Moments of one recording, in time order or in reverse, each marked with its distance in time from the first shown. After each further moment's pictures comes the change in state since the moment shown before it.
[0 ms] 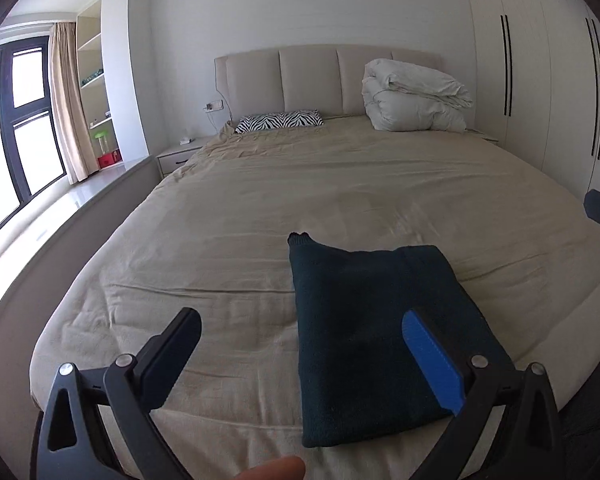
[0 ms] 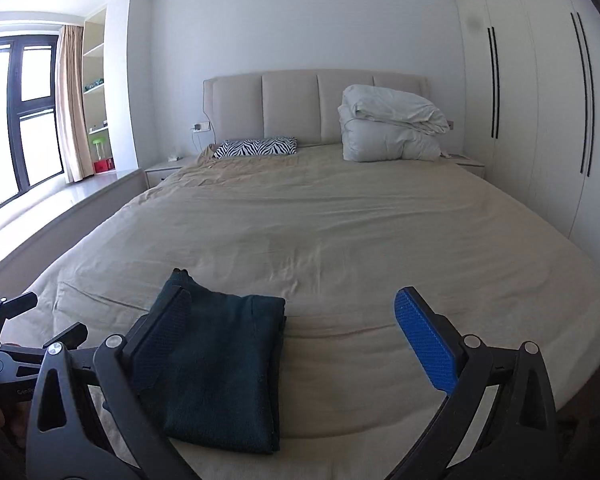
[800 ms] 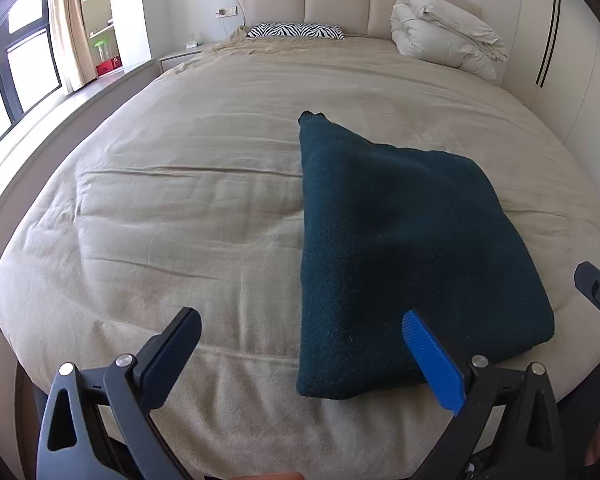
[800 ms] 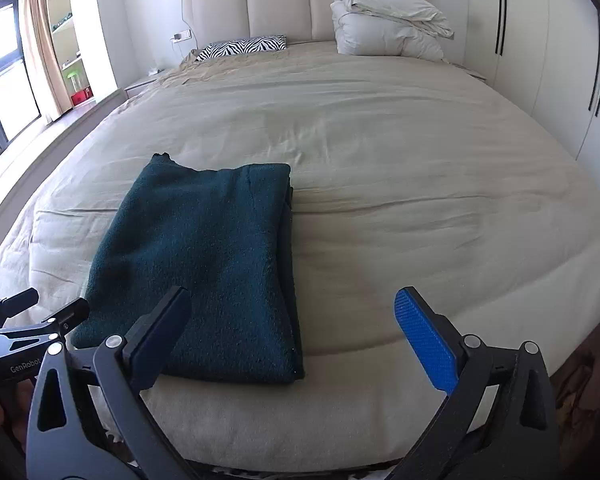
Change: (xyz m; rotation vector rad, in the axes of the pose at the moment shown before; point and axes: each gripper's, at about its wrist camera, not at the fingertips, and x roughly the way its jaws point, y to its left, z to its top) left arm 0.054 0.009 -0.055 -0.115 0.283 -0.032; right arm 0.079 0.020 -0.083 0.029 0.336 -0.032
